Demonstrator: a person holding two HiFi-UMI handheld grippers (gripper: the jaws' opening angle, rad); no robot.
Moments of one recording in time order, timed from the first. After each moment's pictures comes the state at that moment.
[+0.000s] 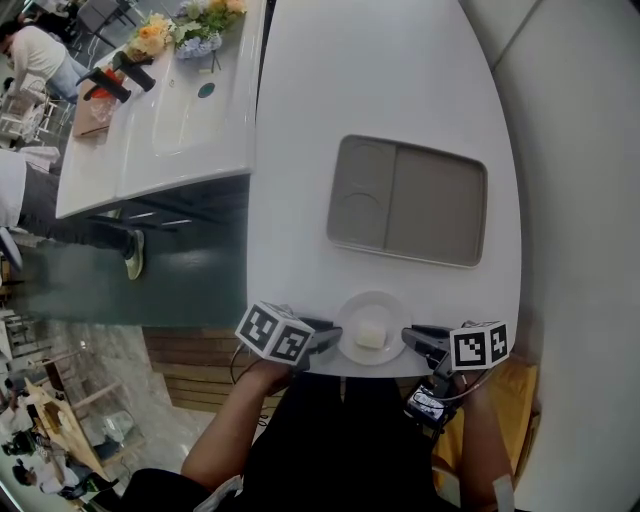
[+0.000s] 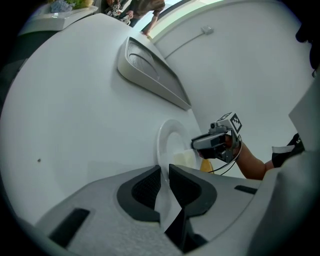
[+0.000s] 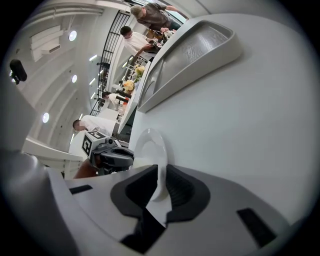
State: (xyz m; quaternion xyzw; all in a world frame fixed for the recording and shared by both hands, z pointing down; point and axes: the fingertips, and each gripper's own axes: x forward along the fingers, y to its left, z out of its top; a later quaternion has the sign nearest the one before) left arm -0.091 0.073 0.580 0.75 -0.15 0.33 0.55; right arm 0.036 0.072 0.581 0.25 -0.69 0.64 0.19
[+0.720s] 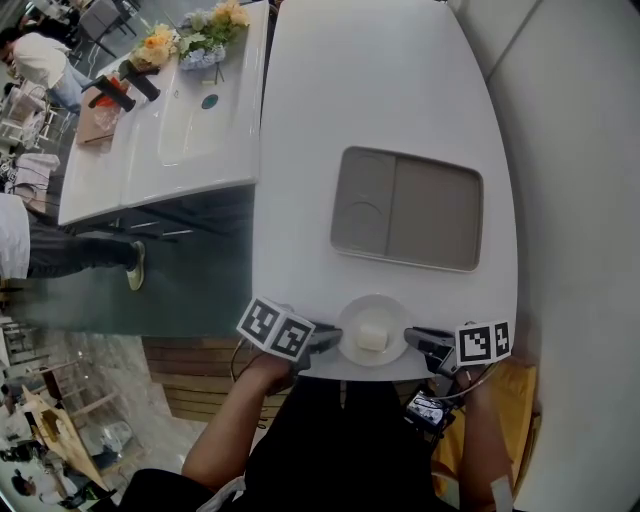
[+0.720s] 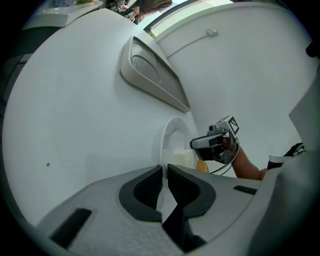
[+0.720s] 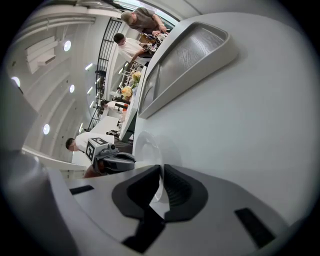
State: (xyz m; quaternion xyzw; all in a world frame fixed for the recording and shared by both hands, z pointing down) left arm -0.096 0.068 0.566 0.74 -0.14 0.32 0.58; right arm 0.031 0.066 0.568 0.26 -0.67 0.67 0.16
